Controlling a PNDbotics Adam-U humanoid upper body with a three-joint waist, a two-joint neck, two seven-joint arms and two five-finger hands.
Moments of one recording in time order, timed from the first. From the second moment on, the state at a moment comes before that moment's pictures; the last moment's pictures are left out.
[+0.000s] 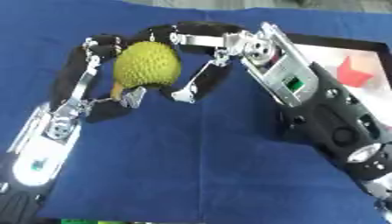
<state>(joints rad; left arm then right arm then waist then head) -0.78 0.04 -0.34 -1.43 -0.77 -0.41 0.16 -0.83 -0.59 0.38 -1.71 0.20 -0.12 0.63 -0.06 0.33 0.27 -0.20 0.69</state>
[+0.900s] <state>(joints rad) -0.78 0.04 -0.35 -1.43 -0.76 -0.33 0.12 -0.82 -0.59 0.37 -1.72 -0.12 0.09 0.43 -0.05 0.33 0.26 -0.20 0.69</state>
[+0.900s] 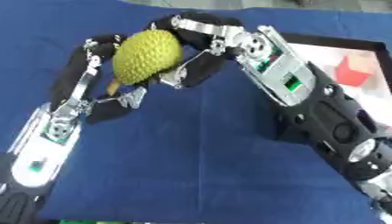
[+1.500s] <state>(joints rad) -0.76 0.07 -0.33 -1.39 -0.84 -0.04 0.15 -0.78 -0.66 0.32 -1.78 -0.22 0.10 0.31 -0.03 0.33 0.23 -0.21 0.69</state>
